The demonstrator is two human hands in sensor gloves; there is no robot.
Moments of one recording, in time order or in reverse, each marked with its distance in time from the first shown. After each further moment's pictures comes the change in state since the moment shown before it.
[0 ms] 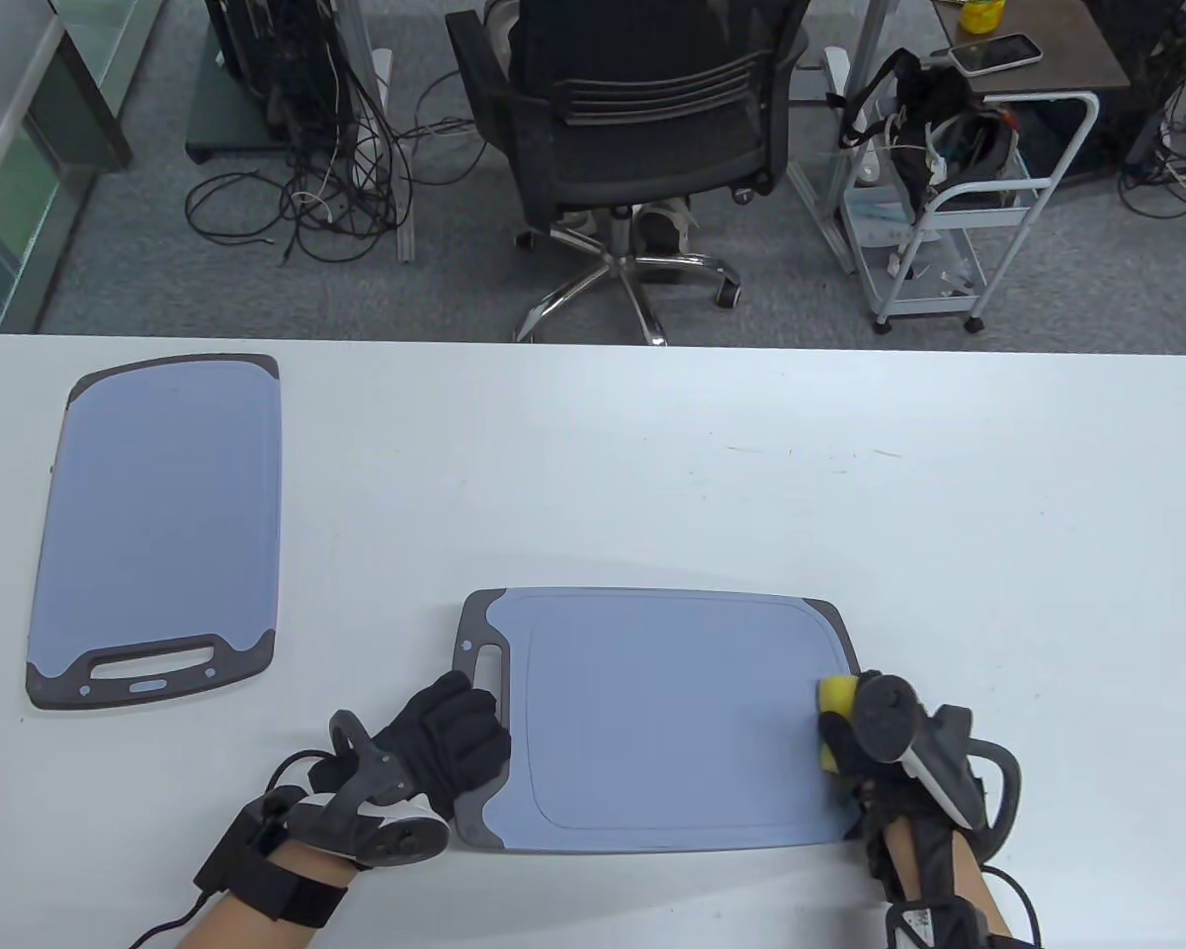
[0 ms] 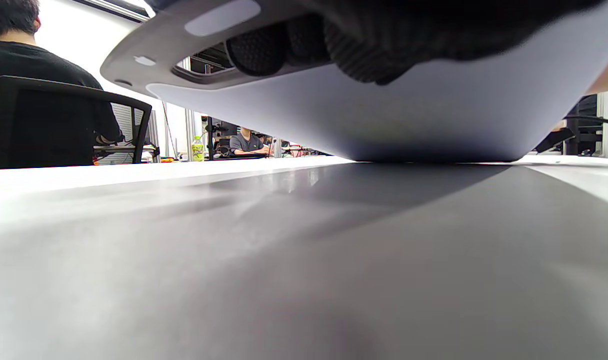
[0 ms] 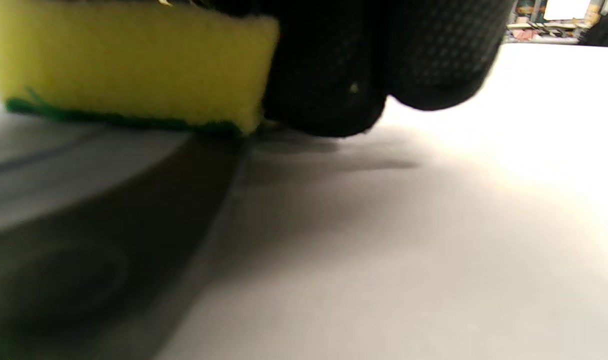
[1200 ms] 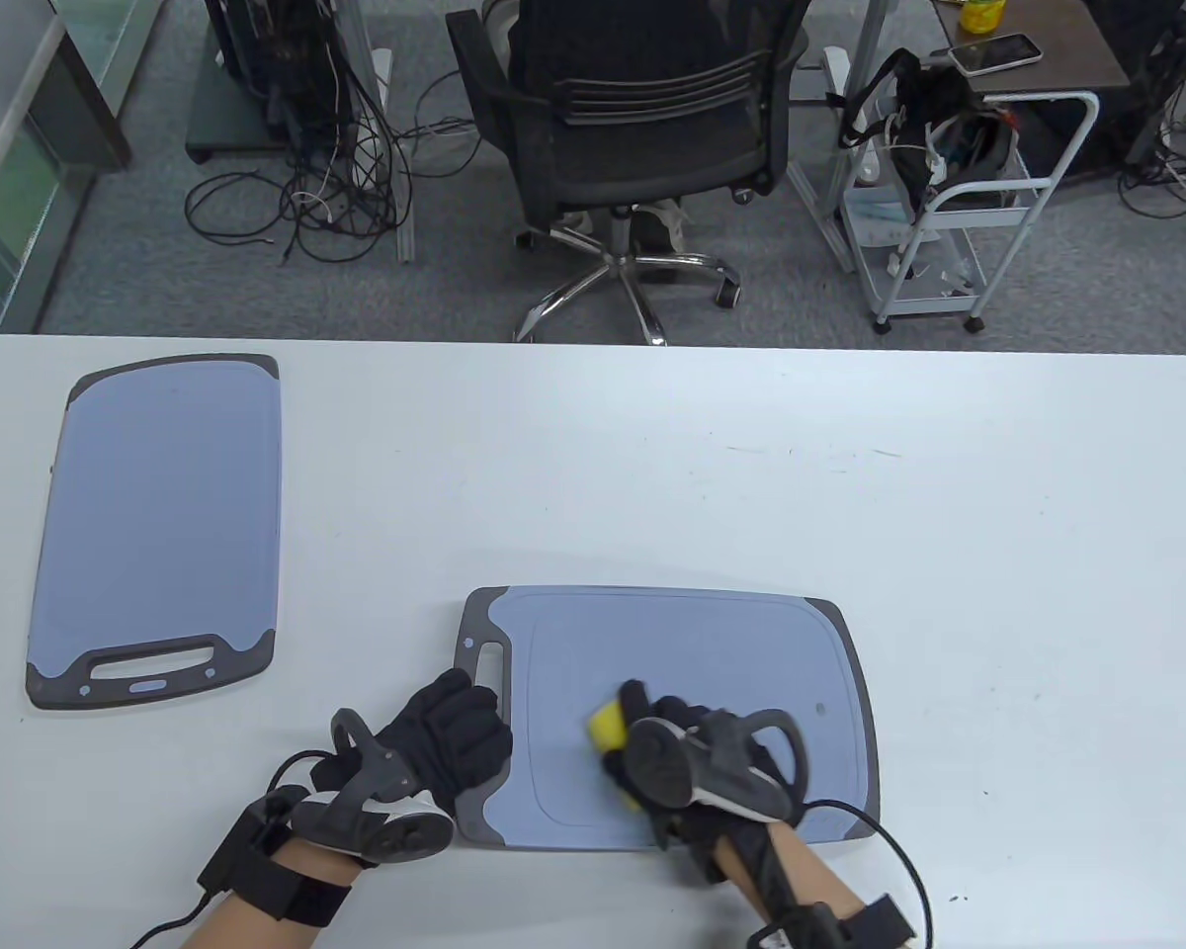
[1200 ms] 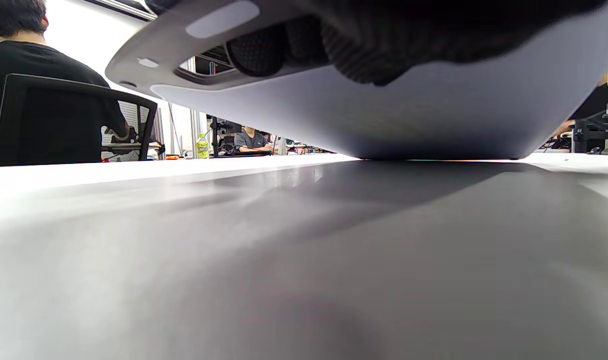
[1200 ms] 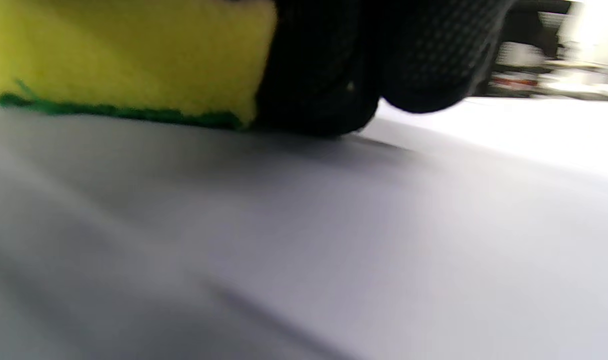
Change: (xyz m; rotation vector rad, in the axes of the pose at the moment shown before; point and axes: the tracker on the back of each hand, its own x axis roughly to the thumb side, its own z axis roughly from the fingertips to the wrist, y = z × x) left_hand -0.001 0.000 -0.002 -0.014 0.012 -0.011; right_hand 0.226 0.004 0.088 -0.054 -0.832 0.164
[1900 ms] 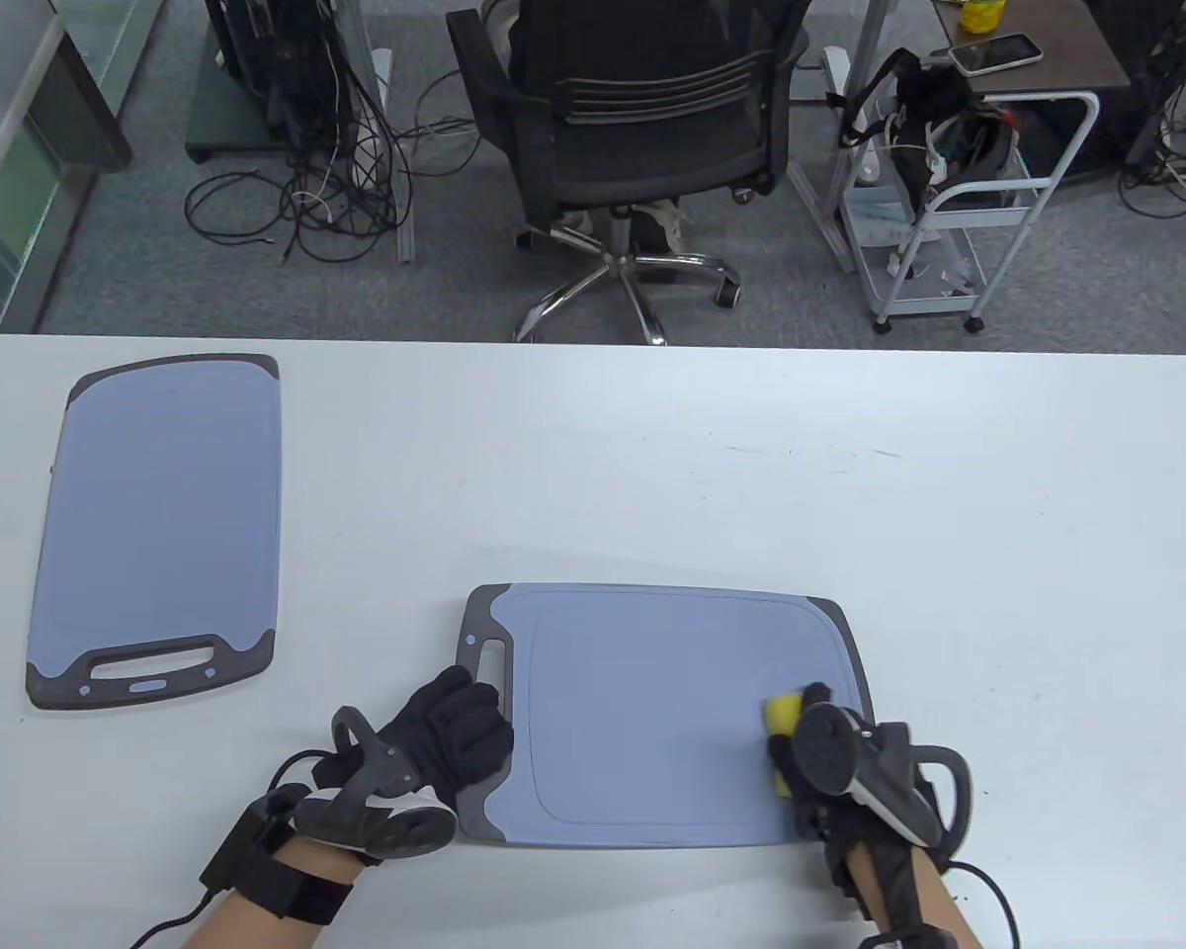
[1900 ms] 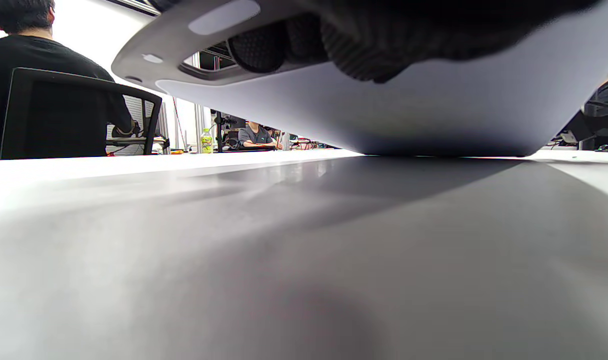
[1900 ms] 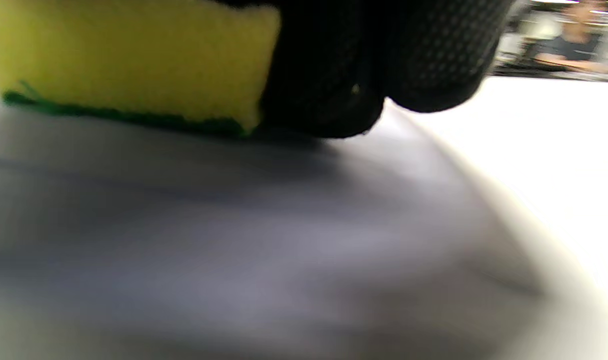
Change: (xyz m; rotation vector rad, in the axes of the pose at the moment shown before) left_hand -0.001 -0.001 -0.002 -0.016 0.015 0.008; right_hand -0.129 0.021 0.068 0.018 0.469 -0.053
